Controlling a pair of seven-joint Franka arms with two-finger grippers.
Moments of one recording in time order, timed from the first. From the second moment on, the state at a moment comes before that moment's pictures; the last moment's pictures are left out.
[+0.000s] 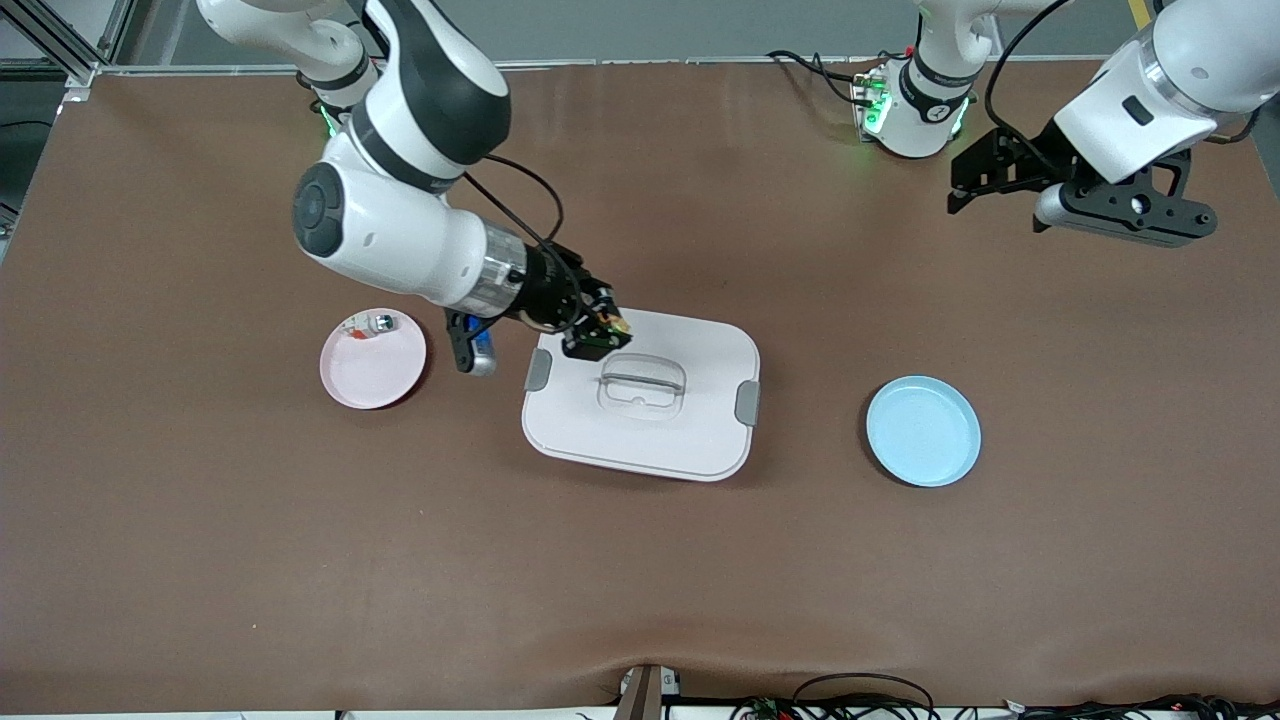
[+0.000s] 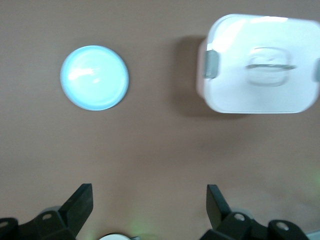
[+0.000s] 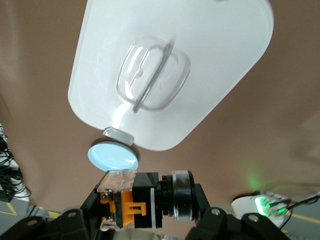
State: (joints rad) left arm -0.05 -0.02 -0.19 -1.52 -0.21 1.48 -0.11; right arm 0.60 0.42 -0.04 -1.40 0.69 2.02 1.57
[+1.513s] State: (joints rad) left arm -0.17 0.13 -0.21 -1.52 -0.57 1.87 -0.19; right arm 0.72 0.61 -0.04 -1.08 0.82 2.26 2.01
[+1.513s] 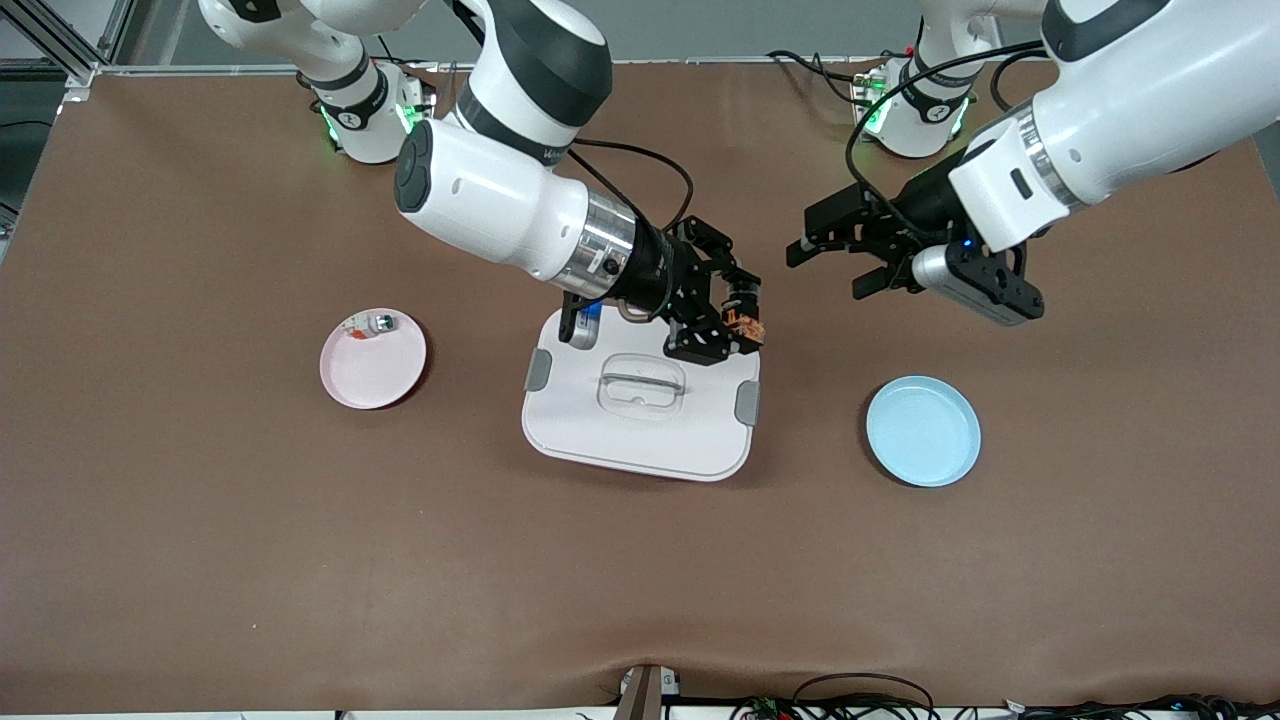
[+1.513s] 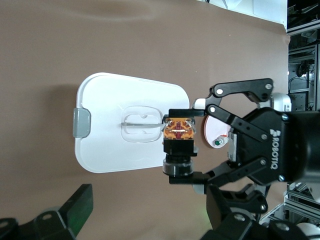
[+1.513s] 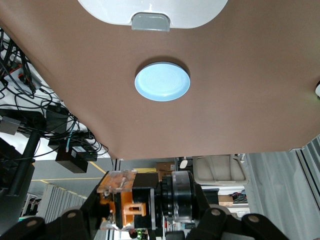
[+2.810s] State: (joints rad) left arm -0.24 0.20 -0.21 -1.50 -0.57 2.03 -0.27; right arm 0.73 0.61 -0.03 -1.03 0.83 2.33 2.06
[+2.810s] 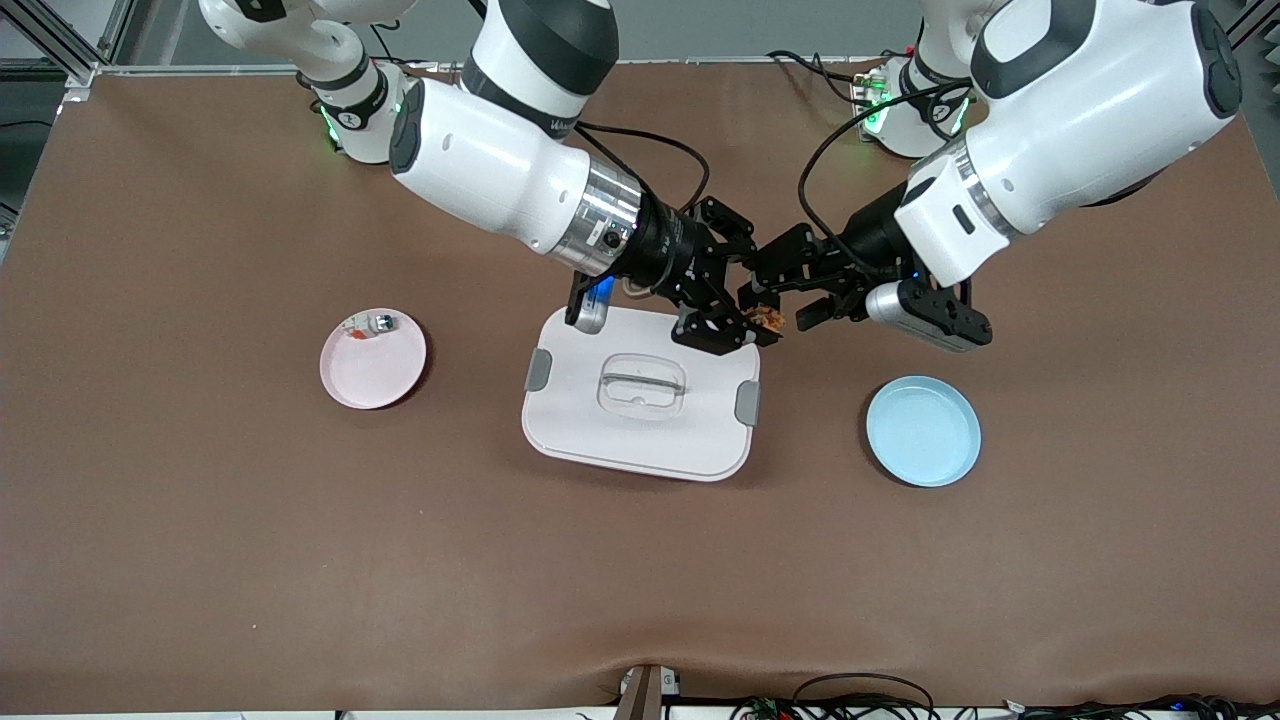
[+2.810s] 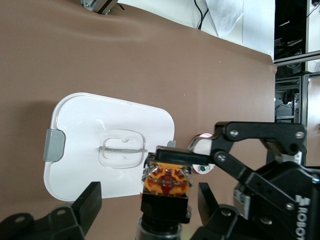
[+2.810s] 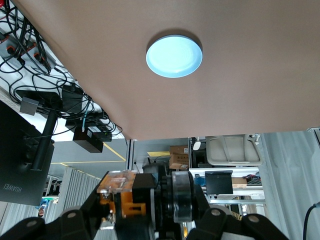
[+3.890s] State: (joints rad) left arm -0.25 0.21 -0.21 -1.48 -0.59 2.04 -0.27; right arm 0.73 0.62 -0.03 -1.02 0.85 2.35 2.07
